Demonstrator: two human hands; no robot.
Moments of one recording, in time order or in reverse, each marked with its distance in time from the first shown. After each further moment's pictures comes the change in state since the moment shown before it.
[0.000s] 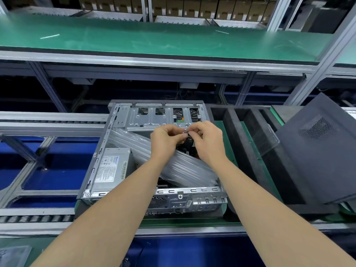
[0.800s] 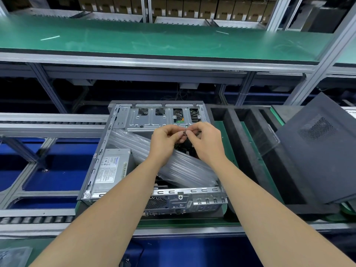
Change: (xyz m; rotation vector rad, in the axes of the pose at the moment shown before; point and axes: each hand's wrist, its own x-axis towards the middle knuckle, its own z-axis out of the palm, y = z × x) left_hand 0.004 -0.006 -0.006 -0.076 -0.091 0.002; right_hand 0.003 0.003 0.006 0.058 -0.021 0.052
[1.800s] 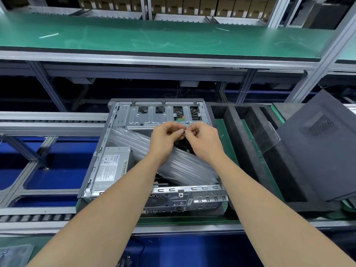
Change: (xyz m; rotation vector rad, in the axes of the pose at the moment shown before) left_hand -0.003 0.006 0.000 0.005 -0.001 0.021; right_hand 0.001 -0.002 0.004 0.006 -0.099 0.097
